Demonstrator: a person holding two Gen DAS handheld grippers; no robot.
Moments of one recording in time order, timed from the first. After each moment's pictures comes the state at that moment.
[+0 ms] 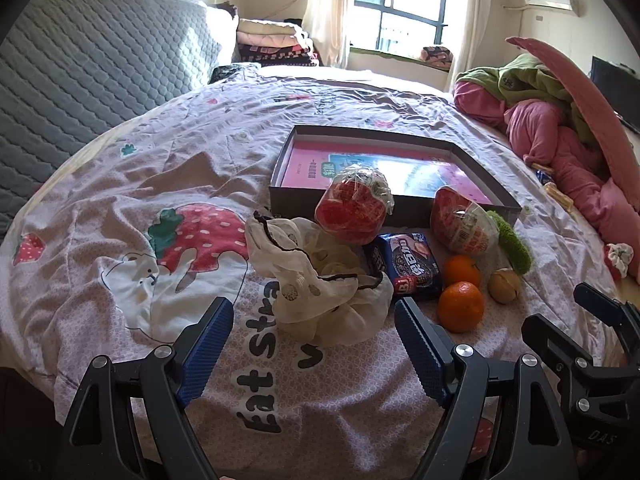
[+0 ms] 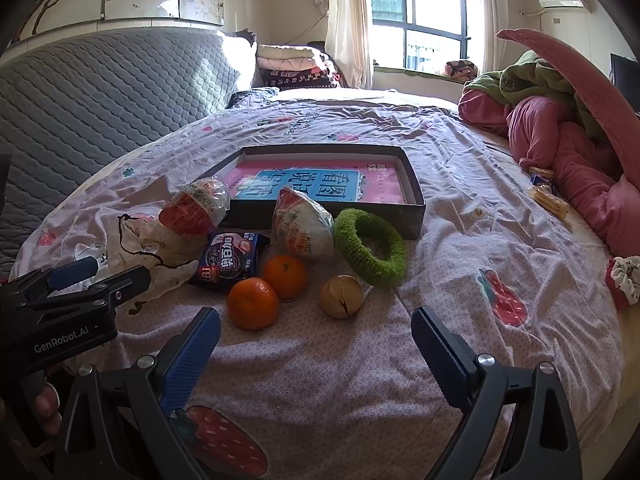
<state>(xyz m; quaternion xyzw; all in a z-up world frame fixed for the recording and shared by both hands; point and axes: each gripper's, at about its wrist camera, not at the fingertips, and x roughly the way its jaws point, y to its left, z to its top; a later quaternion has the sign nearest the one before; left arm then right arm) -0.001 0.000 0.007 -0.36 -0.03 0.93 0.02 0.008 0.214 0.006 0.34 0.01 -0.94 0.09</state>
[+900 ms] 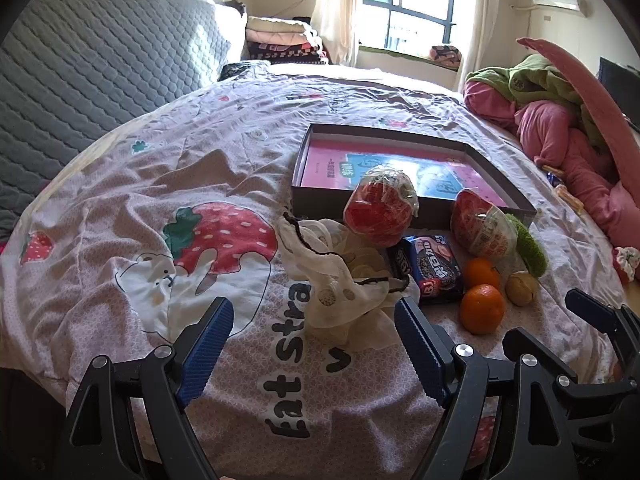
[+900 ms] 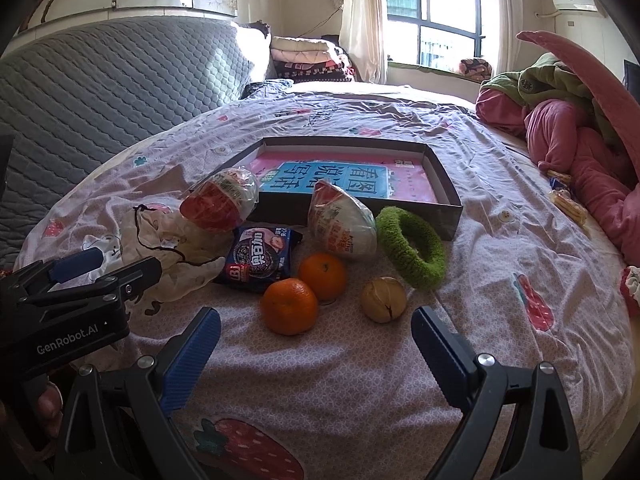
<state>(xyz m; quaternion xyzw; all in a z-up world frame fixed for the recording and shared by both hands) -0.007 -0.015 0.005 -0.37 -0.03 0.93 0.00 0.001 0.185 0.001 0.36 0.02 -0.93 0.11</state>
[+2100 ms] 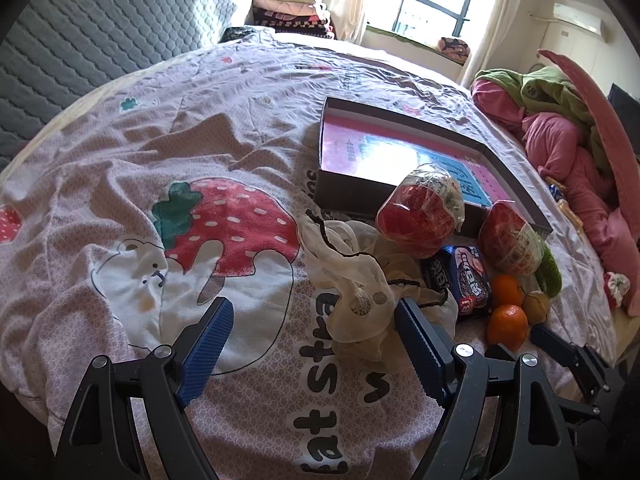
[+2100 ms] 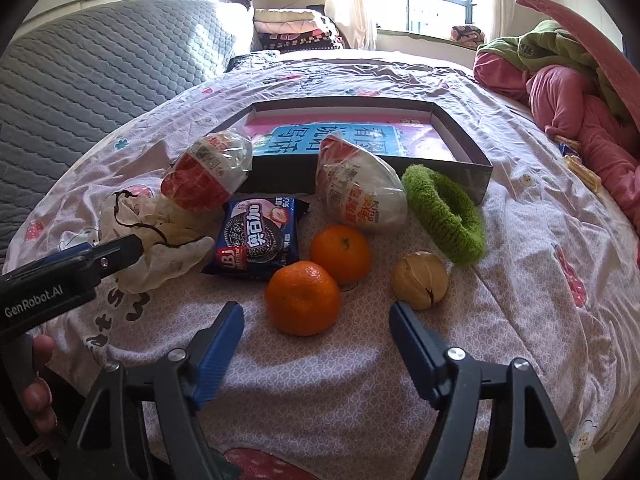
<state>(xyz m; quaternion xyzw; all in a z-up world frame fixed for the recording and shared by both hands) -0.047 -0.050 -0.014 -0.42 -0.09 0.90 0.03 -0.028 0.169 -0.028 0.41 0.00 -0.91 0.09</state>
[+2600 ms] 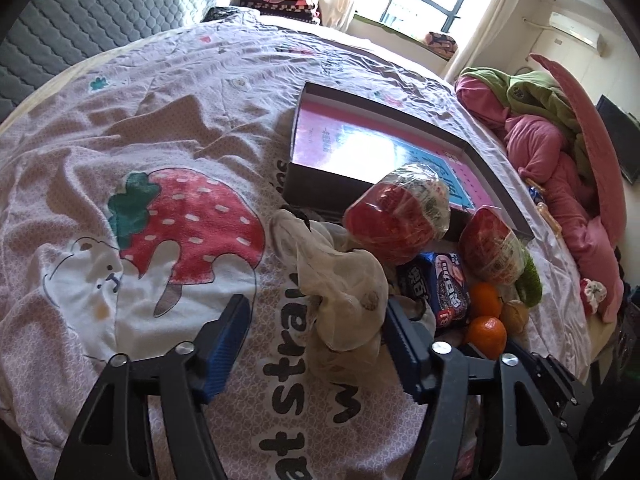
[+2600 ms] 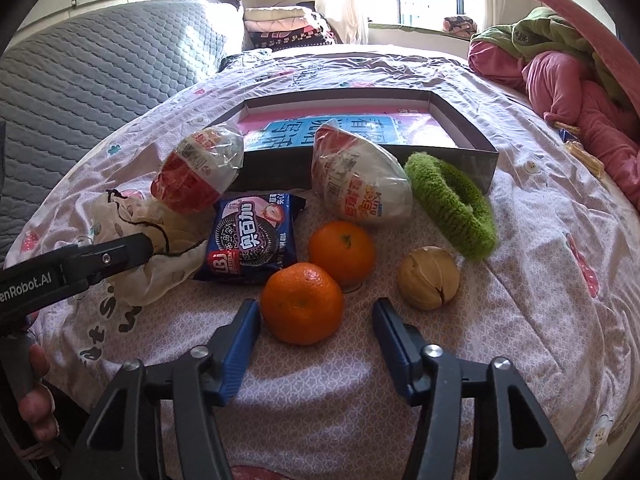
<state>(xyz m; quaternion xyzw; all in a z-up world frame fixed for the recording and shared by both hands) -0.071 -0.046 -0.022 -0.44 -0.13 0.88 0.08 -0.037 0.169 -0.036 0.42 -0.02 -0.90 0.08</state>
